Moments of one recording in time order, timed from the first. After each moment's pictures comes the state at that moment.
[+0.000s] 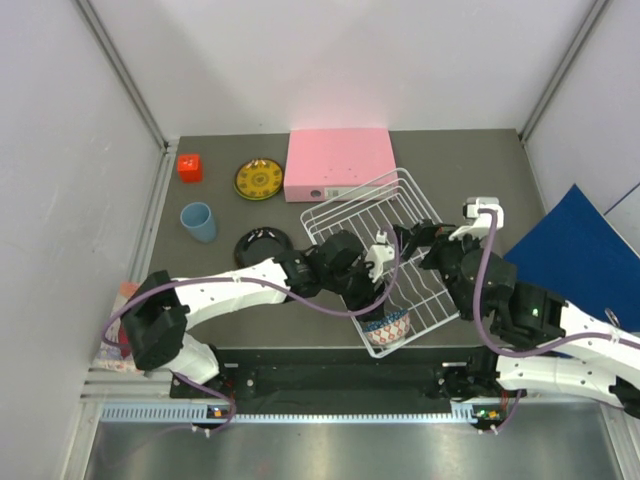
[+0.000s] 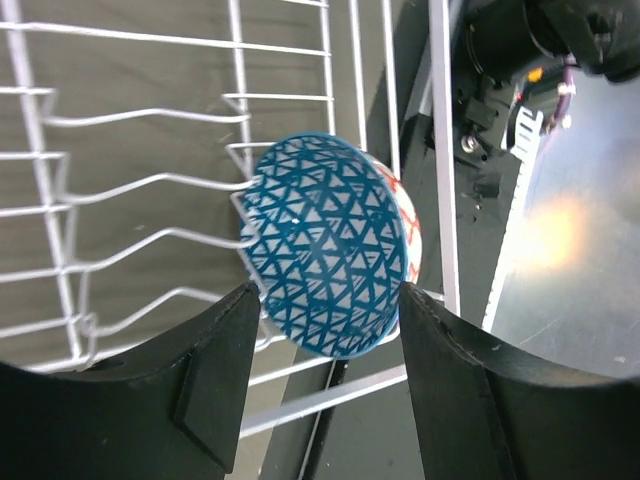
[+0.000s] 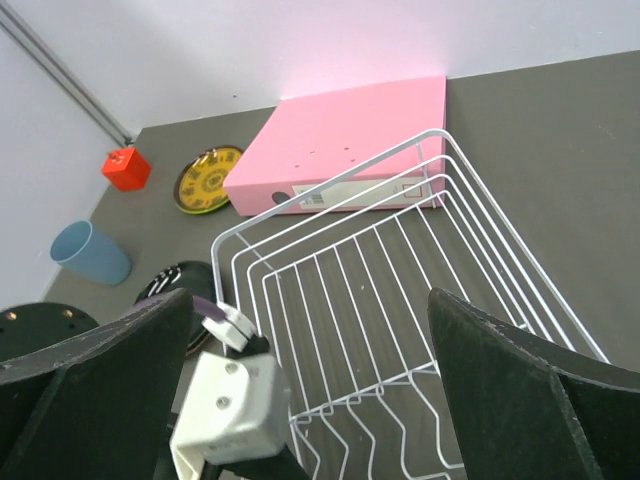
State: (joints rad) left arm -1.04 1.49 1.04 -0.24 0.42 -0.18; right arm 1.20 0.73 0.94 -0.33 0.96 0.43
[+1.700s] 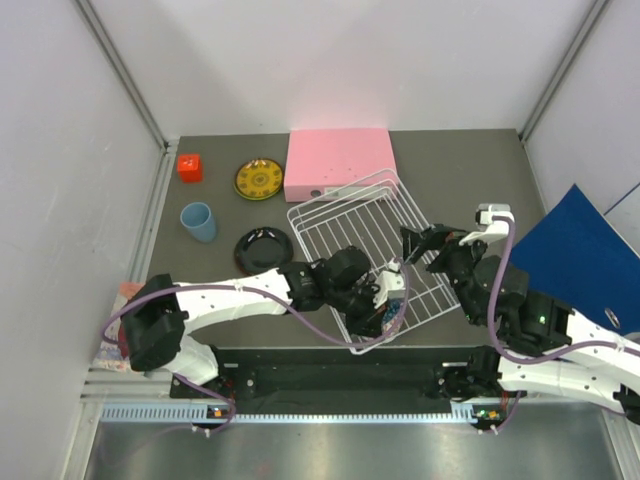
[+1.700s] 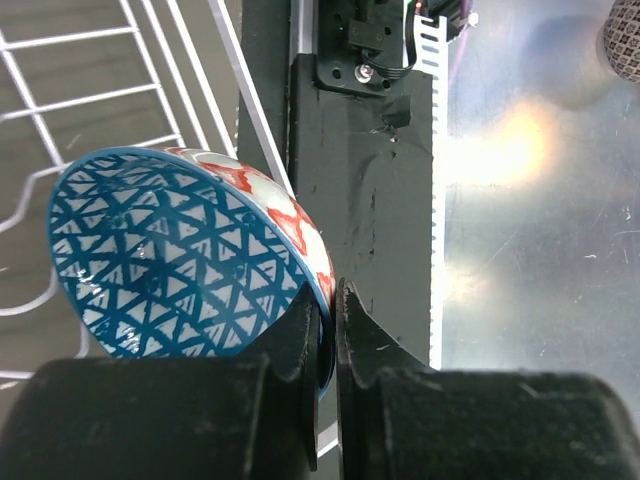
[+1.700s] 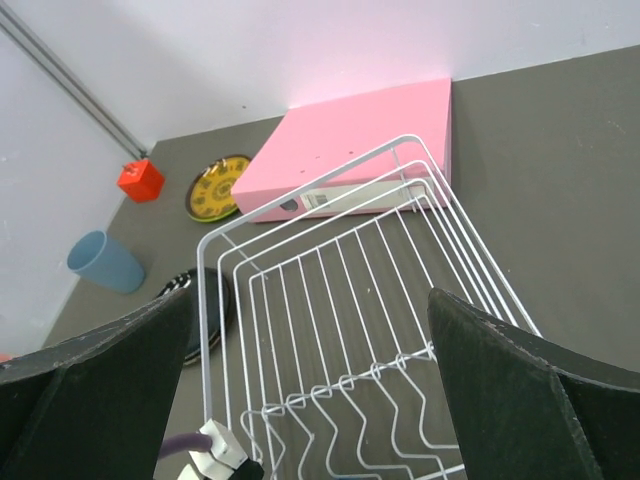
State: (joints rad) left arm -1.13 1.49 1.00 -0.23 0.58 -0.05; right arm 1.17 0.65 0.86 -0.29 0.94 0.43
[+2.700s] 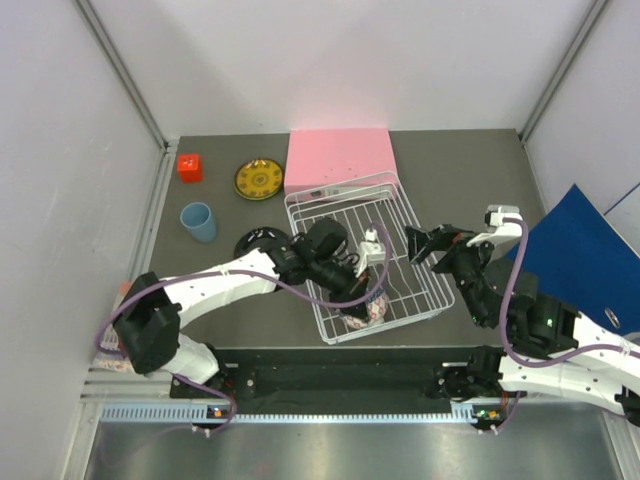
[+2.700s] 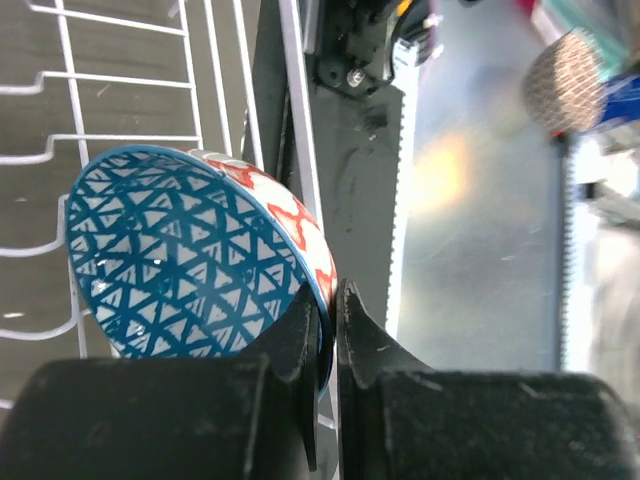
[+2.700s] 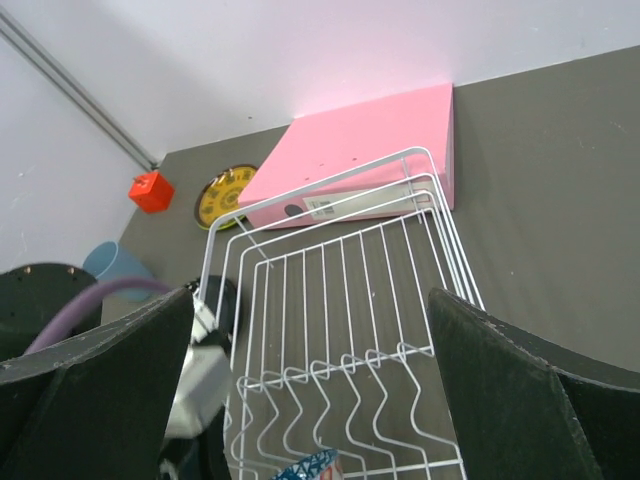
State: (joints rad) left arm -0.93 1.47 1.06 -0.38 0.76 -0.09; right arm 1.17 0.61 0.86 -0.28 0.95 0.44
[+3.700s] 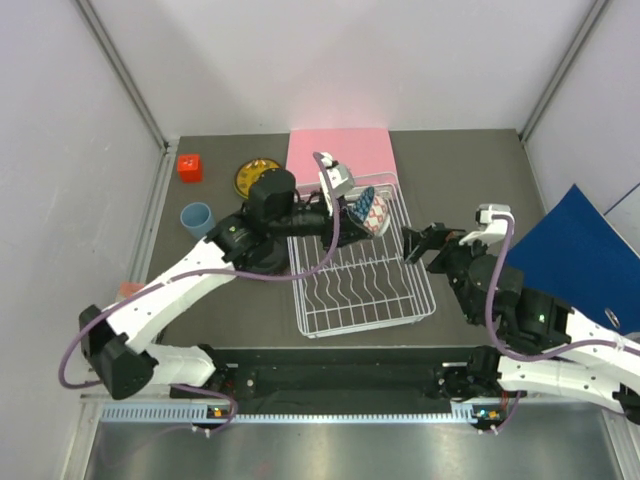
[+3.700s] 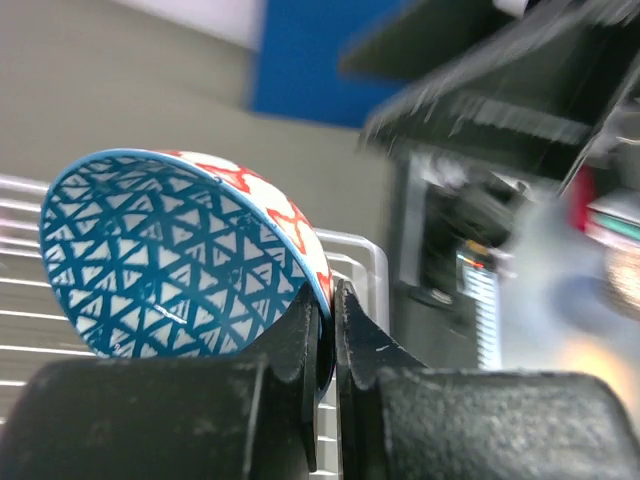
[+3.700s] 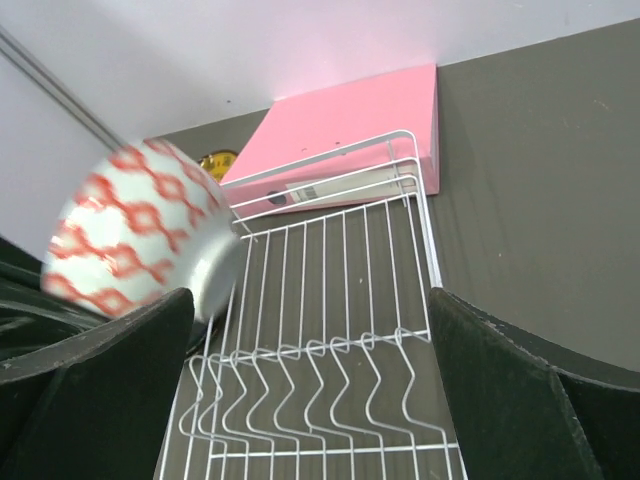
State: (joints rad) left arm -0.76 1.32 1.20 -0.11 0.71 -0.17; right arm 1.17 0.63 0.85 -0.34 0.97 0.49
